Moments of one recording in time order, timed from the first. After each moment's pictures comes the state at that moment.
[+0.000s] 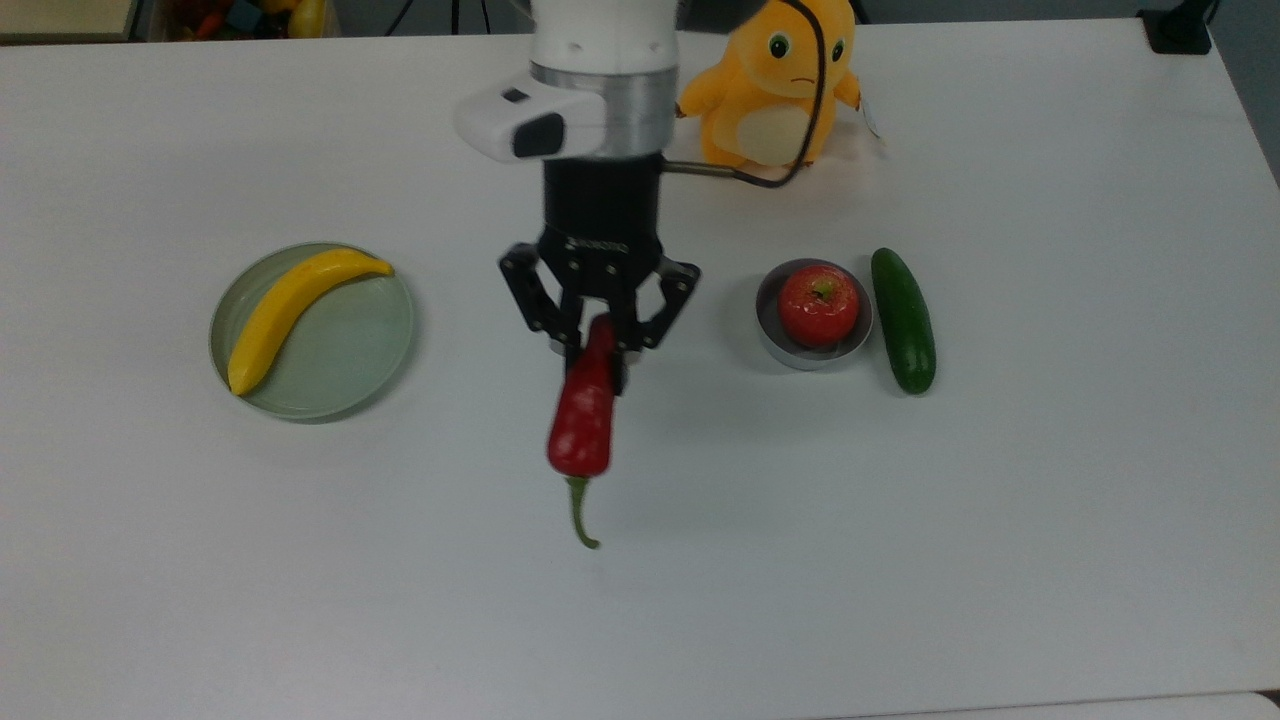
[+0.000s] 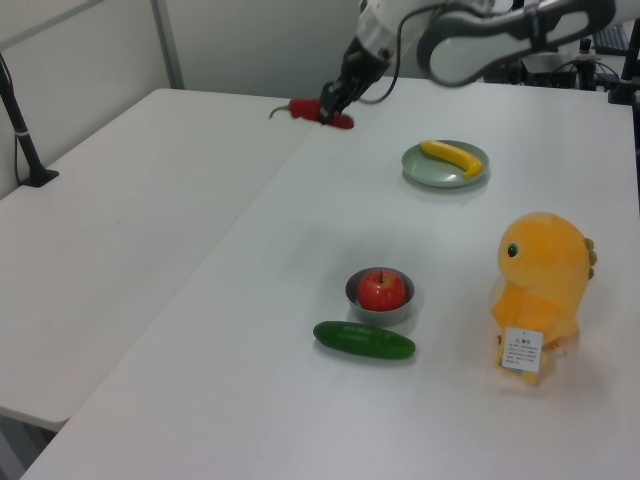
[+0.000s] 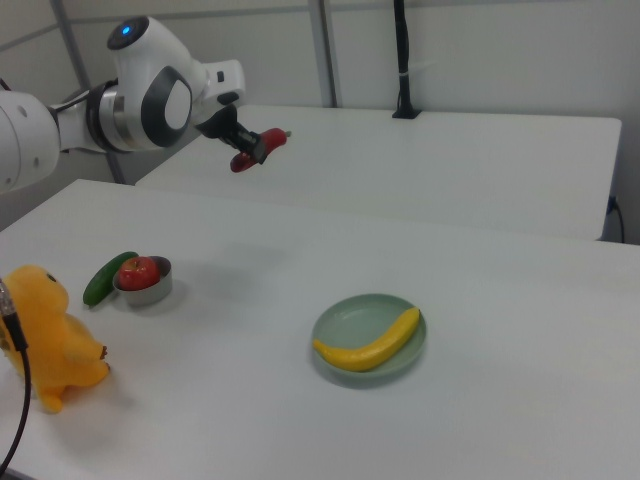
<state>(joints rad) 0.17 0.41 -0.03 -1.44 -0.13 2.47 0.43</state>
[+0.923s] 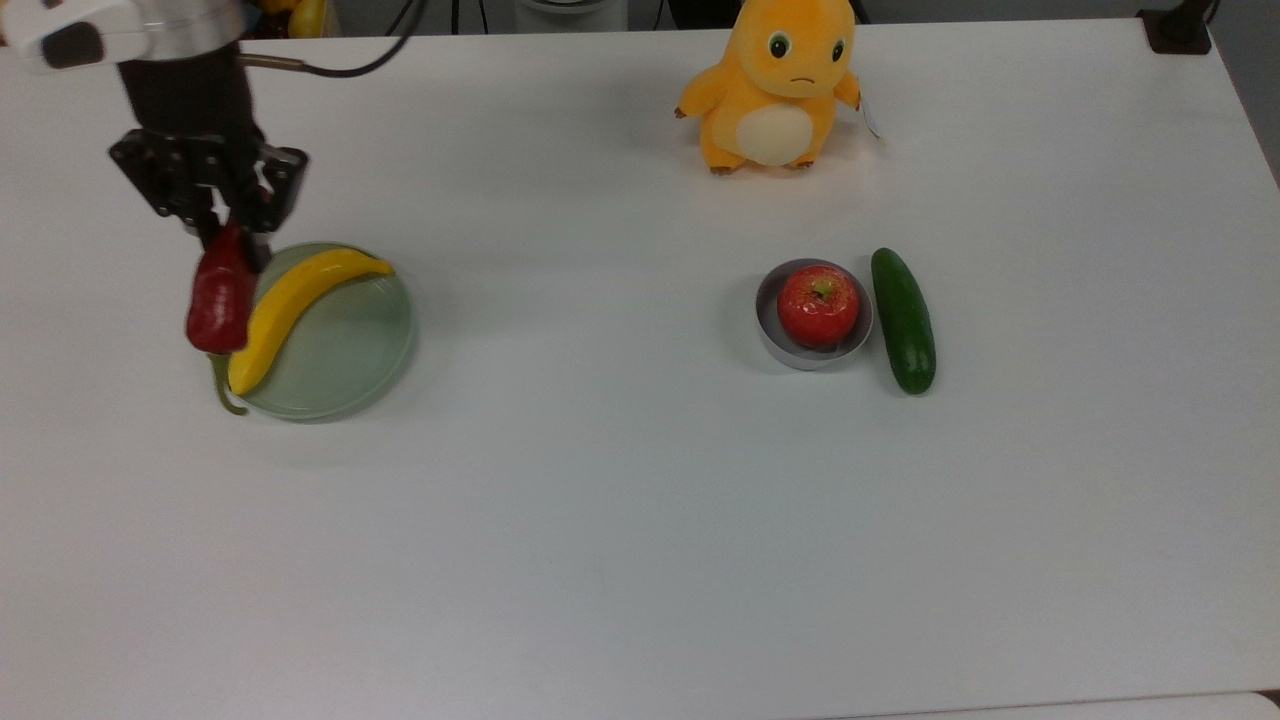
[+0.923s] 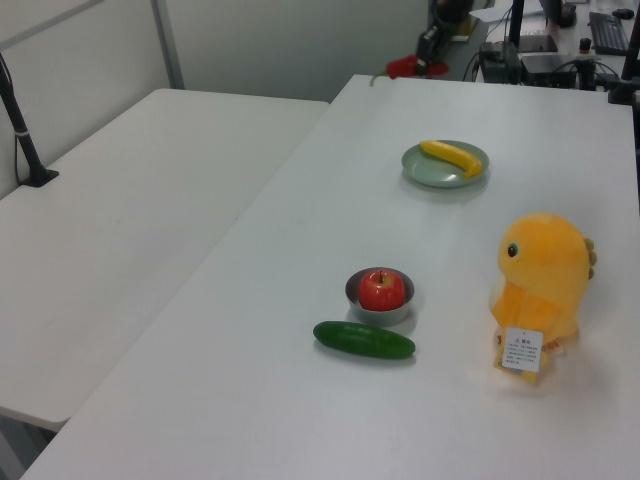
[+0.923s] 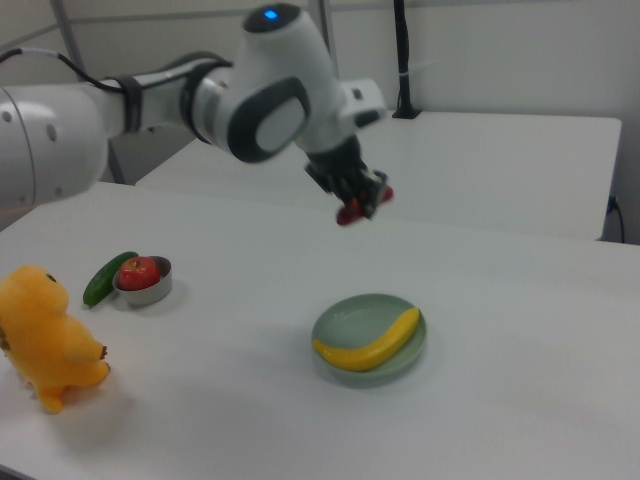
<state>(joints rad) -0.10 0.31 -0.18 -1.51 0.16 2.19 -0.22</state>
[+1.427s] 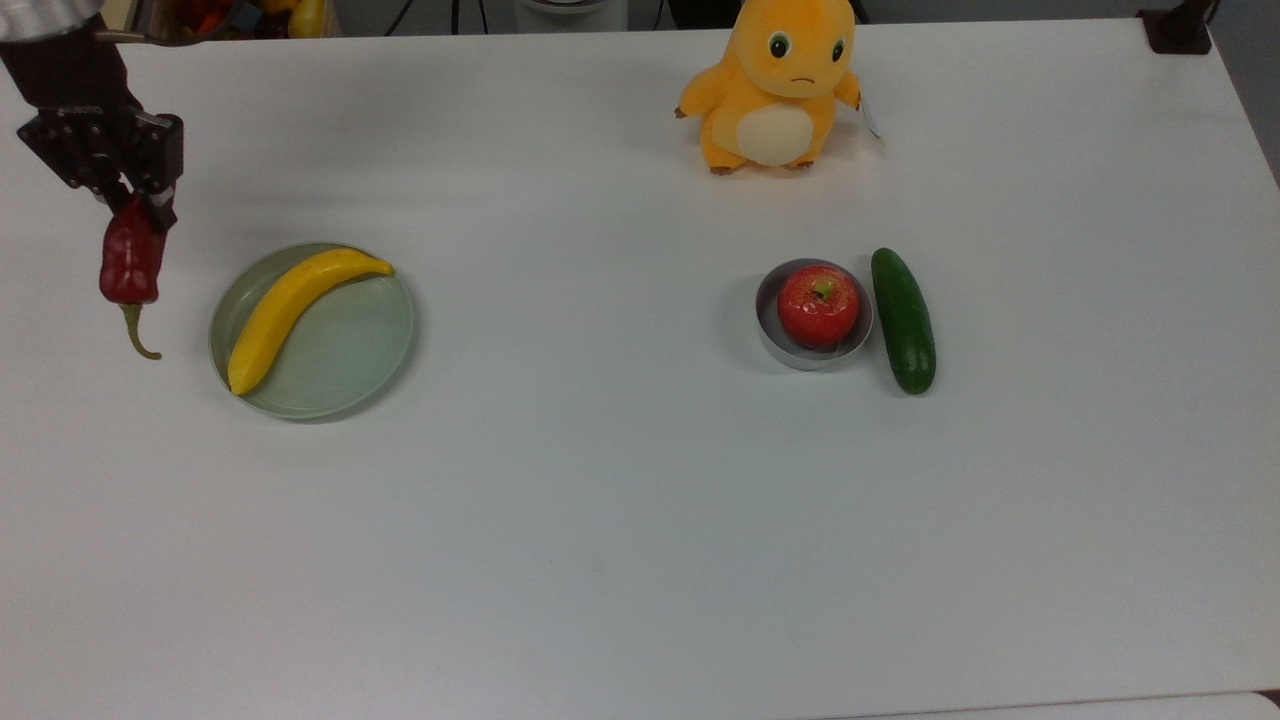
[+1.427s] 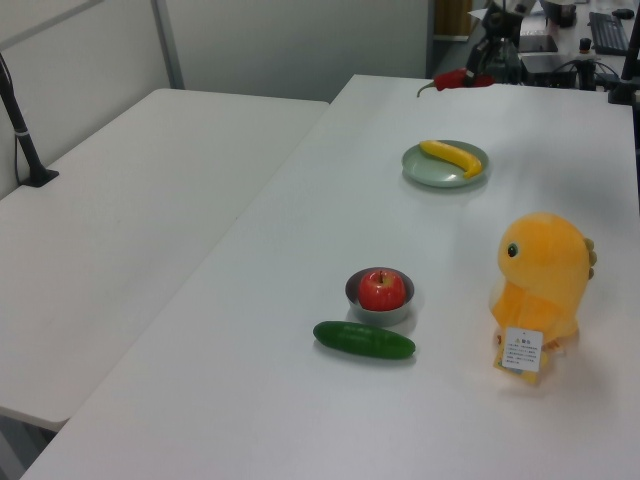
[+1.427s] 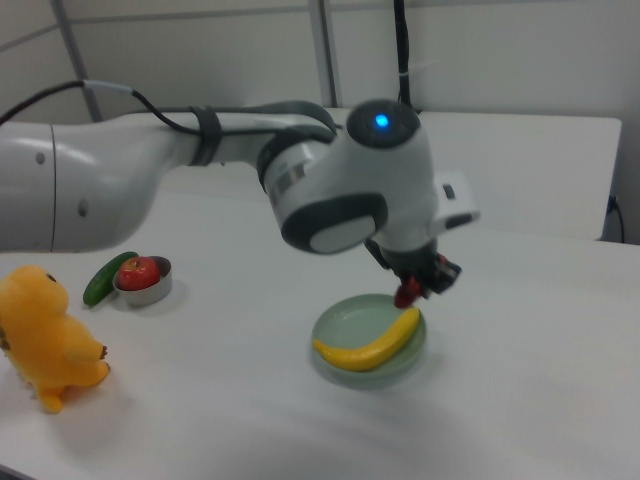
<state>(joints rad) -0.19 0.32 -0.36 -1.66 0.52 2.21 -0.65</state>
